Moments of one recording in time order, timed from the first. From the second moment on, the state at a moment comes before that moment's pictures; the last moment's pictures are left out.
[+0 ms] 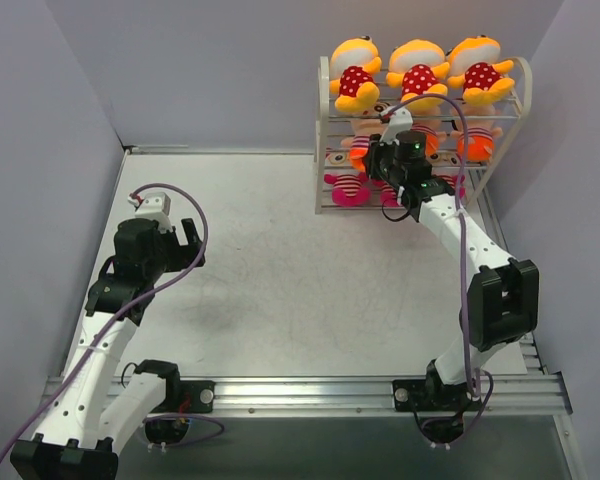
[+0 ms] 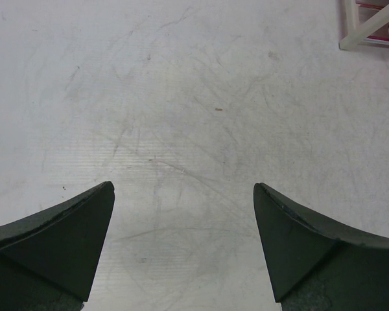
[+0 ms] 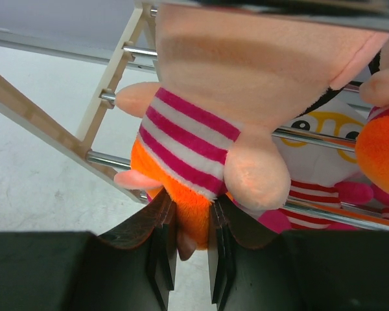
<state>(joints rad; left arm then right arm) -0.16 0.82 0.86 -0.56 -0.04 -0.27 0.27 1.63 1.36 -0.05 -0.03 0.08</state>
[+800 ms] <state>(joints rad) -0.16 0.82 0.86 -0.56 -0.04 -0.27 0.25 1.77 1.47 -0.04 -0.08 0.06</state>
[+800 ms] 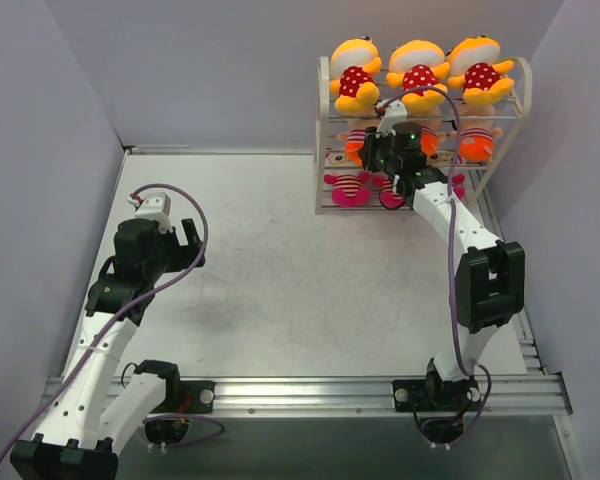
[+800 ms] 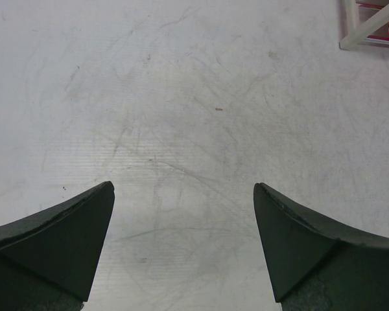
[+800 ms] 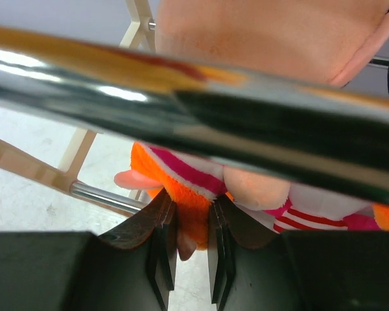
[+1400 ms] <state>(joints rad) -0.16 0.82 0.86 -0.56 -0.04 -0.27 0.25 1.78 1.48 -0.04 -0.10 0.05</state>
